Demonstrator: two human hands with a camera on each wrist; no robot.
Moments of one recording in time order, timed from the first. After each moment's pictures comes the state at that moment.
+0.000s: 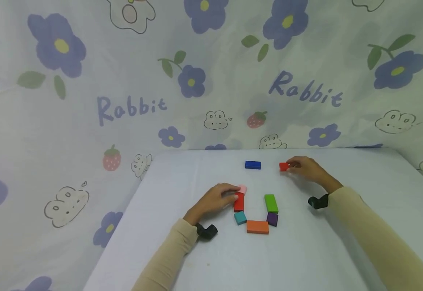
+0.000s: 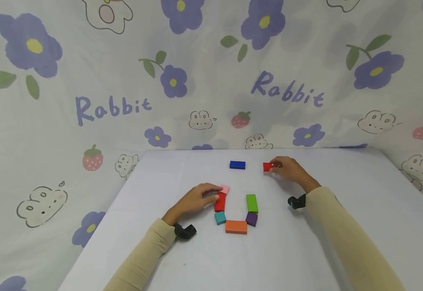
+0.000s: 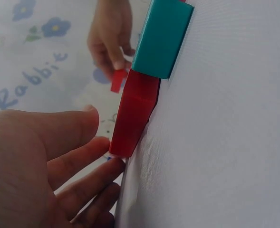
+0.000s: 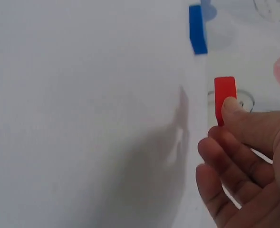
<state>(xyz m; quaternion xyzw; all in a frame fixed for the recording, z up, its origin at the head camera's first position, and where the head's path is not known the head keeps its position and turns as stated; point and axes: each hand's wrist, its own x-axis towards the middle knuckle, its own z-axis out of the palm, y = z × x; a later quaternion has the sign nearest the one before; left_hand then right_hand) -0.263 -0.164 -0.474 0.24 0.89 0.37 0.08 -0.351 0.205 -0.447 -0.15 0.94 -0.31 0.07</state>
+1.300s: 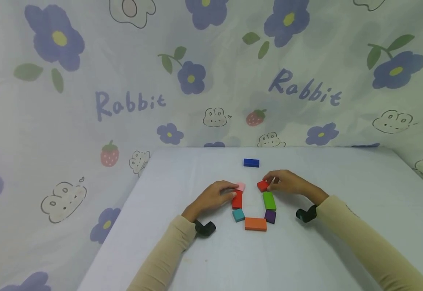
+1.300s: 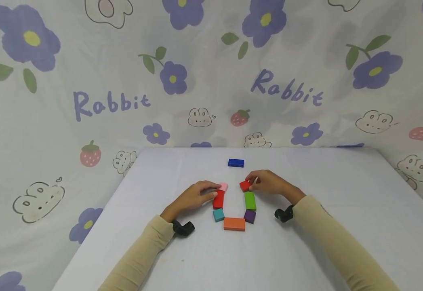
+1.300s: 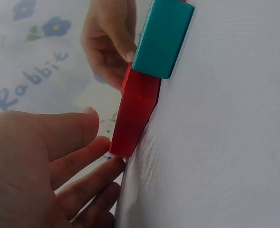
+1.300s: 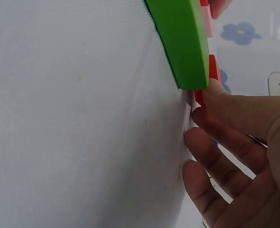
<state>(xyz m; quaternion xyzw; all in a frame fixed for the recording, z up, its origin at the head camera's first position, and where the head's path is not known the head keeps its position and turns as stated) -0.262 -0.163 -0.470 0.24 0.89 0.37 0.09 -0.310 0.144 -0.449 -0.26 0.92 -0.27 0.13</state>
